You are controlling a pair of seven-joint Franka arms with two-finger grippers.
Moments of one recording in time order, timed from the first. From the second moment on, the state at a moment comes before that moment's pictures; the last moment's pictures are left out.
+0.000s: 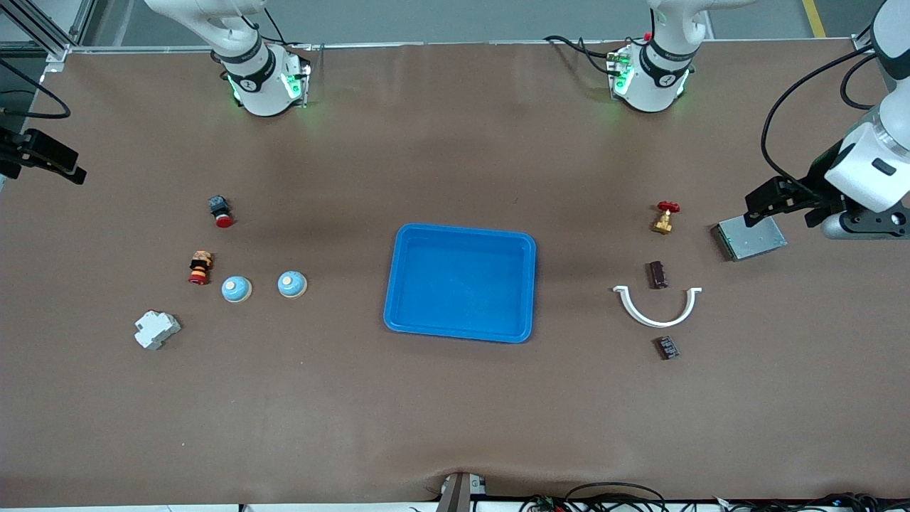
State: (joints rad) left arm 0.06 0.03 -0.14 -1.64 -0.03 1.72 -0.07; right arm 0.01 -0.01 -0.07 -1.50 -0.02 1.47 0.03
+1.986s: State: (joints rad) left arm 0.06 0.17 -0.15 -1.82 -0.04 1.79 -0.07; right arm 0.00 0.25 -0.07 -2.14 0.06 2.41 0.03
